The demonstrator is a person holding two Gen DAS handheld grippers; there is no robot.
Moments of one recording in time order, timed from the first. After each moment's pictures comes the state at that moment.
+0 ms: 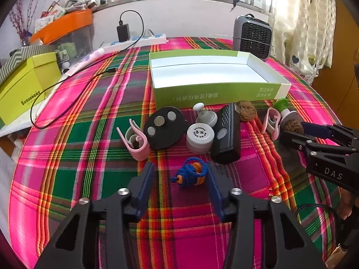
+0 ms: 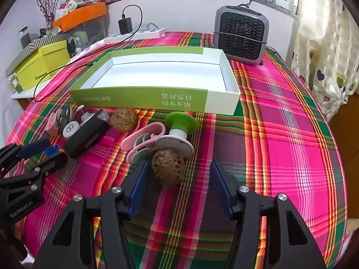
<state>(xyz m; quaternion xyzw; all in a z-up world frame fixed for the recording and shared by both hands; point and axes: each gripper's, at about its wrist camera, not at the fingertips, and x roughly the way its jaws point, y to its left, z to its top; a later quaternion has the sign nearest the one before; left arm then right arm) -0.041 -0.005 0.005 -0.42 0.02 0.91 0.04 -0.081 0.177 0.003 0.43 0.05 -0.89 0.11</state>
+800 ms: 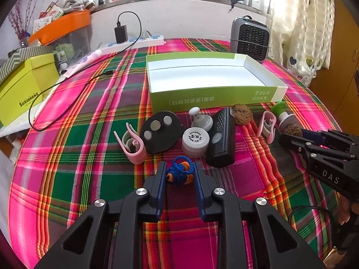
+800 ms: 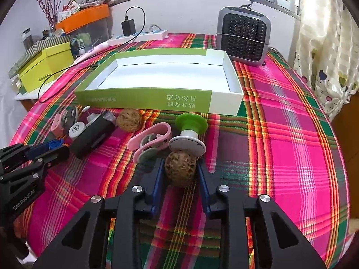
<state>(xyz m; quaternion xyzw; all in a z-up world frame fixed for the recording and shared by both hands) -0.042 -0.006 0.010 -0.42 0.01 0.91 0.05 -0.076 0.176 0.005 0.43 0.04 -0.89 0.13</state>
